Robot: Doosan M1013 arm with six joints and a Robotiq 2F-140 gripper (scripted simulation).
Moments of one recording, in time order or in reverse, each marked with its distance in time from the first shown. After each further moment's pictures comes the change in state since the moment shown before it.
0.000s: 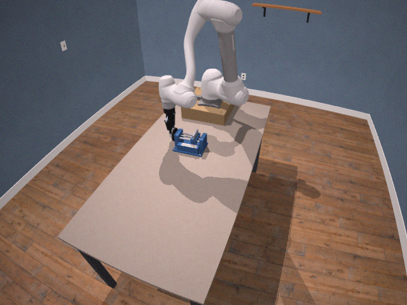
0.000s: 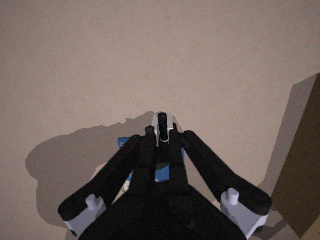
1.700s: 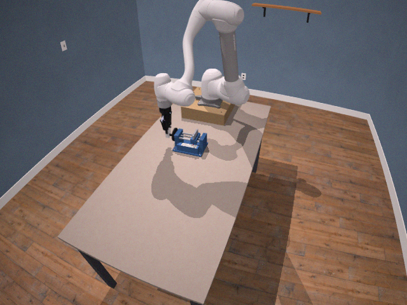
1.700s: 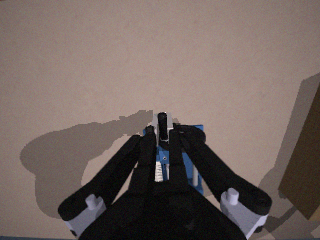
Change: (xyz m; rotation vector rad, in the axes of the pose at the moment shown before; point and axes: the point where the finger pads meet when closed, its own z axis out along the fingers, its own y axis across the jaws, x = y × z) arm 0.000 -0.053 -0.036 0.001 0.000 0.001
